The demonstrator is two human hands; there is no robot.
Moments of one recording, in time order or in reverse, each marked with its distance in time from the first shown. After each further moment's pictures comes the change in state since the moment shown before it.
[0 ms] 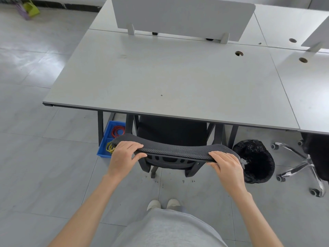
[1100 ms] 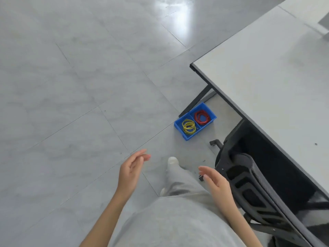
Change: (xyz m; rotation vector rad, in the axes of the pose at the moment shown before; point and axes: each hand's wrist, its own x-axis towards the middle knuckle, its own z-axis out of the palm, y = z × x) left_hand -0.218 -0.143 -0.111 -0.944 0.693 -1.113; right_hand 0.037 -0.325 0.125 0.758 -0.888 -0.064
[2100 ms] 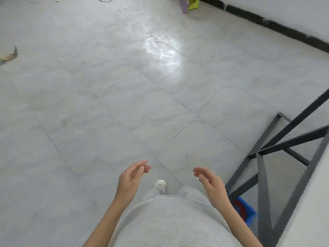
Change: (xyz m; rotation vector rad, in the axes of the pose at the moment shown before) left_hand 0.711 0.274 -0.049 0.105 -0.187 0.052; right_hand 0.638 -0.394 0.080 0.112 0.107 -0.039
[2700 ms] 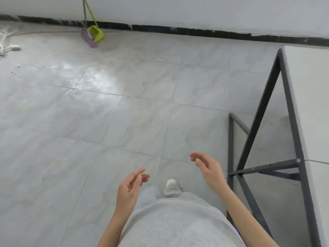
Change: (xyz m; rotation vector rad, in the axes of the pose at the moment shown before) left_hand 0.404 0.191 0.227 0.145 -0.415 0.038; right_hand 0.360 -0.105 -0.215 0.229 0.468 0.055
